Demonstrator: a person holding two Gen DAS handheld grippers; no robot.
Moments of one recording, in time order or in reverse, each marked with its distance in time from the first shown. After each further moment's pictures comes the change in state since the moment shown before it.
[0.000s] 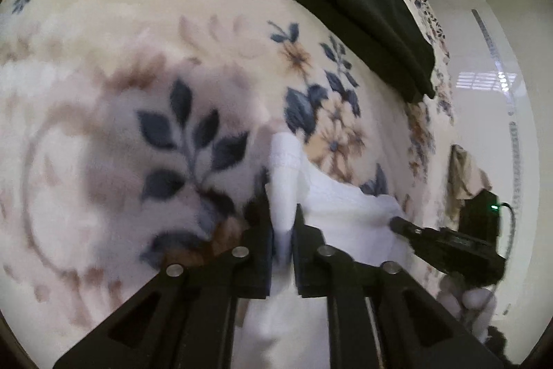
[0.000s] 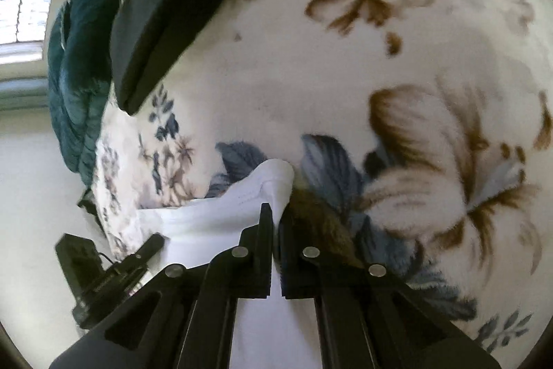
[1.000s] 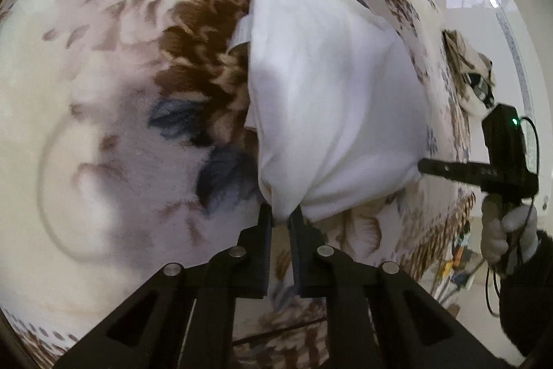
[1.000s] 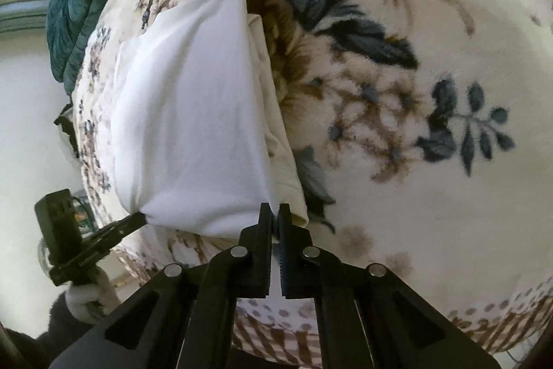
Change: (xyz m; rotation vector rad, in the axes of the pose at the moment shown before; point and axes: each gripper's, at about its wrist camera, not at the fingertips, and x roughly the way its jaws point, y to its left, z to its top) left arm -0.043 0.018 -0.170 0.240 0.192 0.080; right arm -0.033 -0.040 -0.162 -0.178 0.181 -0.111
